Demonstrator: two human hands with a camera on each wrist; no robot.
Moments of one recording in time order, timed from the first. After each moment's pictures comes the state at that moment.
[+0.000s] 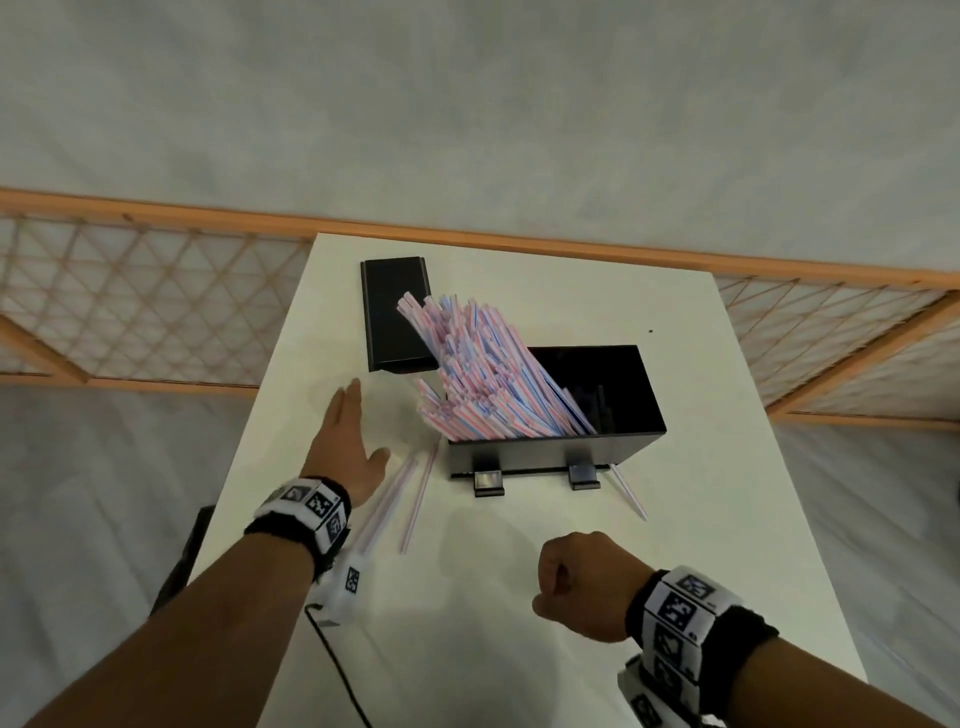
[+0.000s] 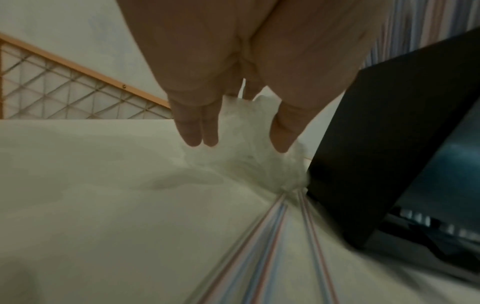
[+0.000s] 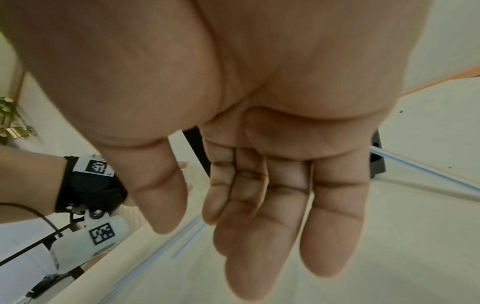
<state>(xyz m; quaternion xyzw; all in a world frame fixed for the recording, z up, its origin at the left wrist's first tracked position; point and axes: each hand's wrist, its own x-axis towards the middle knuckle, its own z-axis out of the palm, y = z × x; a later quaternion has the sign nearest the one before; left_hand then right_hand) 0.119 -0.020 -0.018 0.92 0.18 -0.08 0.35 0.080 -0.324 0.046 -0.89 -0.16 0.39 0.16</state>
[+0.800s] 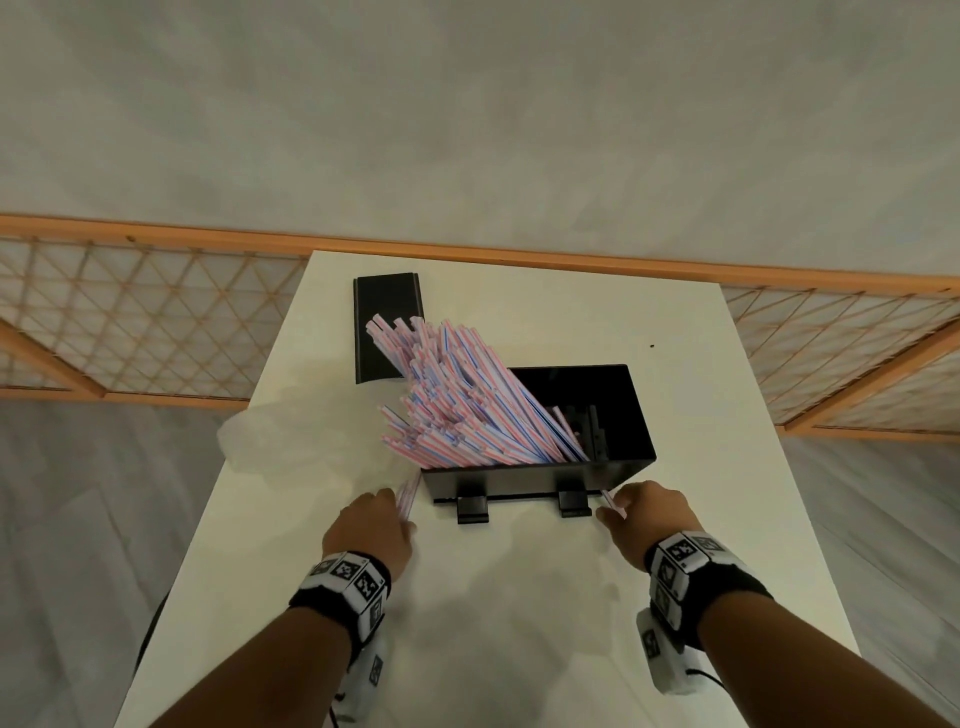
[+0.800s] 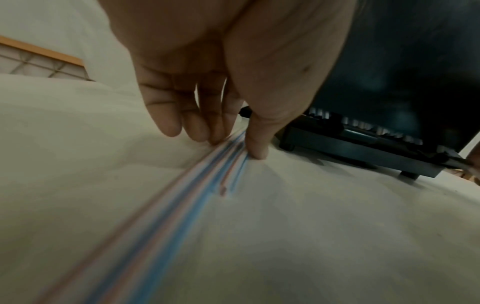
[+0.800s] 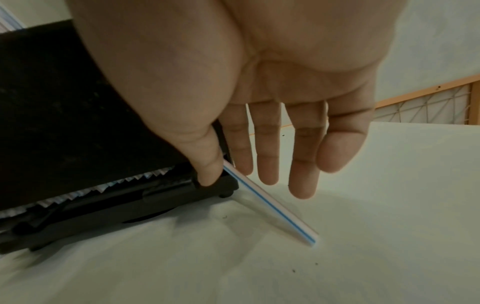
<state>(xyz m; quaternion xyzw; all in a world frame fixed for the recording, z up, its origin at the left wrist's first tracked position) 0.098 -0.091 -0.033 0.95 0.20 -0.22 0.12 0.168 -0.392 0.000 -0.96 0.10 0.25 0.11</state>
